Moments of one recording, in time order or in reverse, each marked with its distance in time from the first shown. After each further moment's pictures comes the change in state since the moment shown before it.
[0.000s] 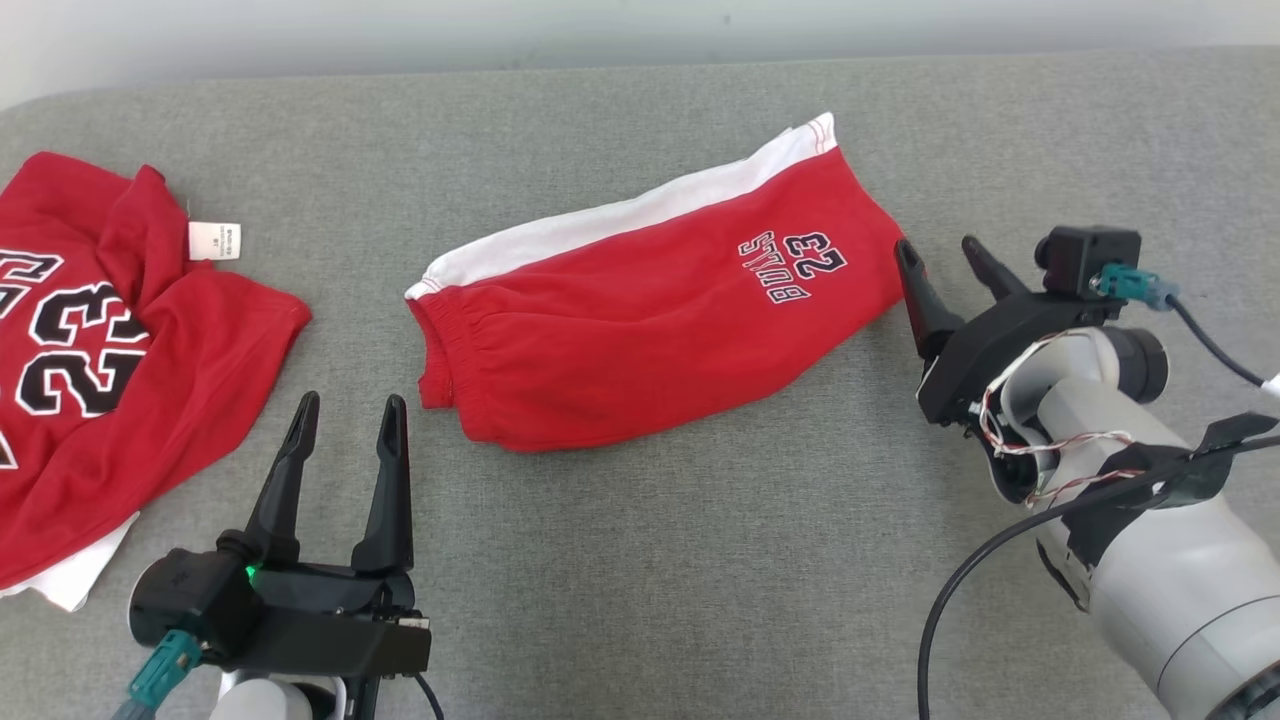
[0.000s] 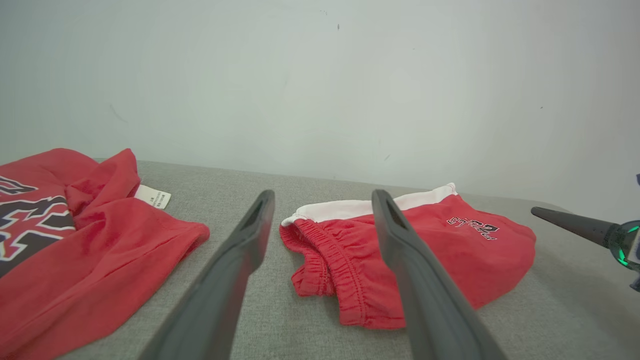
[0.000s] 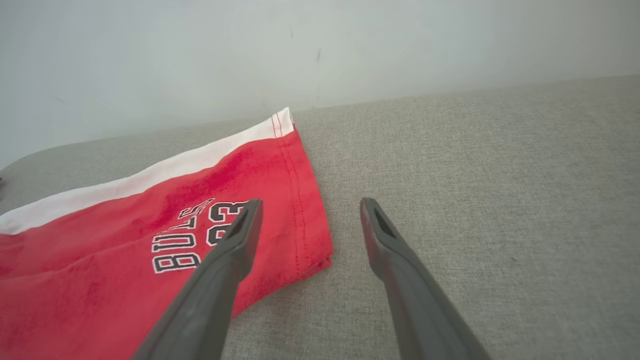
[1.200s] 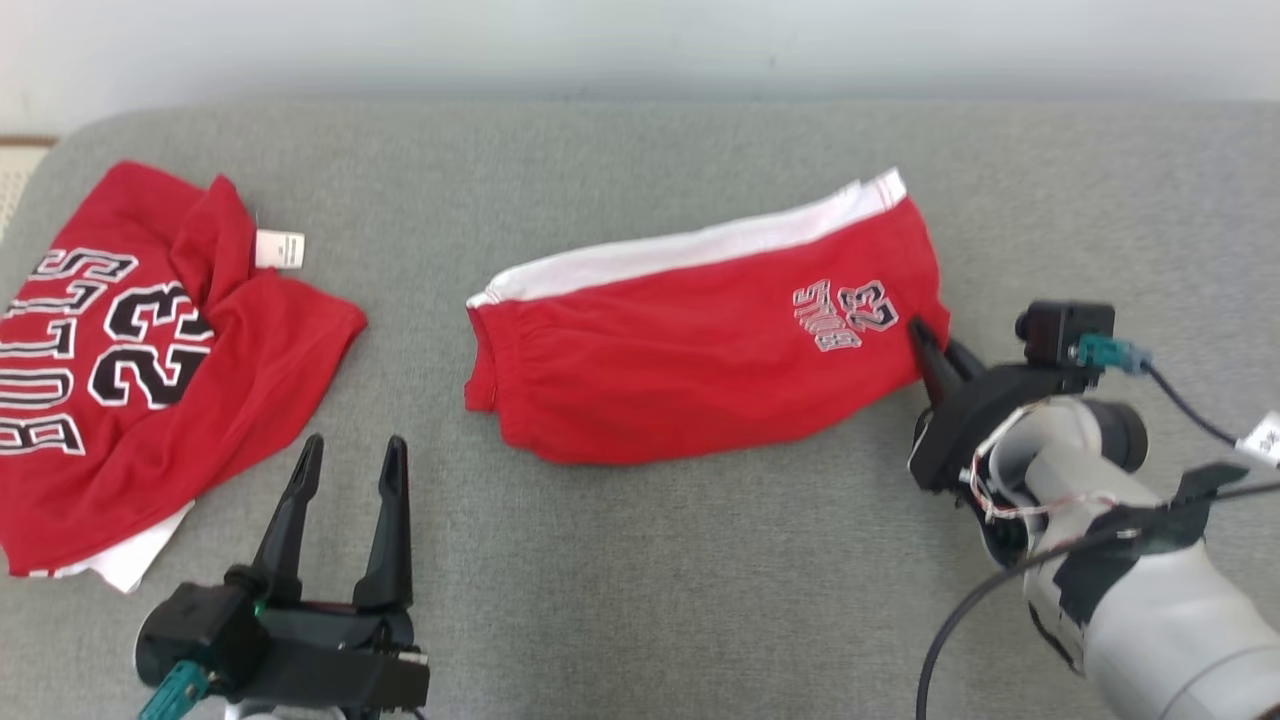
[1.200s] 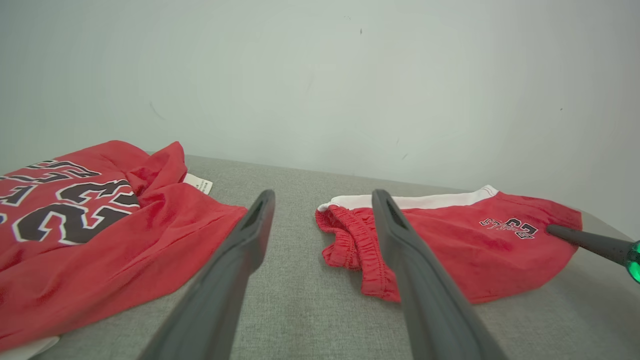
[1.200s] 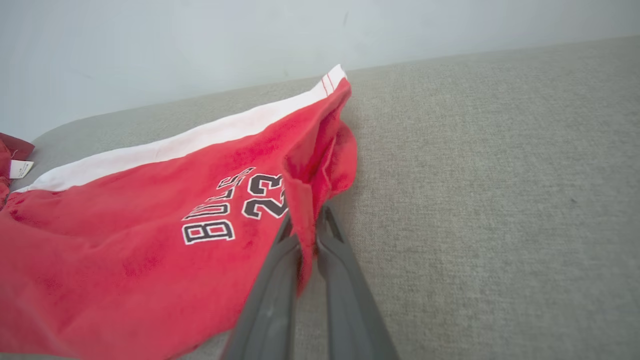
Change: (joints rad) left arm 0.047 -0.039 0.049 0.030 0.044 -0.043 0.000; right arm 0.079 0.003 0.061 0.007 0.069 0.000 0.007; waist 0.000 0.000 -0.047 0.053
